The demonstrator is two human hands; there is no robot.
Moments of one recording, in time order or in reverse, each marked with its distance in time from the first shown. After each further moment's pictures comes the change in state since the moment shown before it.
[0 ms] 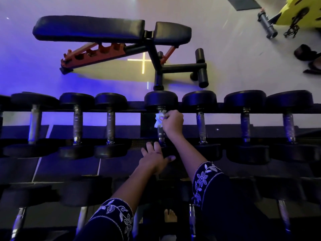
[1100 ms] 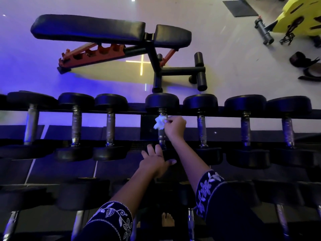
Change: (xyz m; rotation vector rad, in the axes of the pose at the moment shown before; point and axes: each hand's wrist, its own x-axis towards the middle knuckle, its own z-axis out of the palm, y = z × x) left_hand -0.002 0.000 -0.002 0.056 -0.003 0.021; right_hand -0.003 0.007 0.003 0.075 0.046 0.007
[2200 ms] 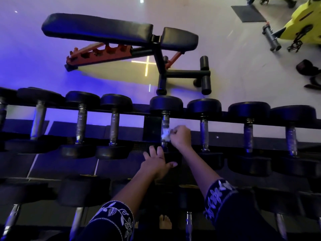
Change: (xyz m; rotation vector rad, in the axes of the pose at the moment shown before) left_hand 0.007 -0.005 0.004 -0.025 0.031 0.025; right_hand -0.003 0.028 -0.007 -0.199 -0.171 0.024
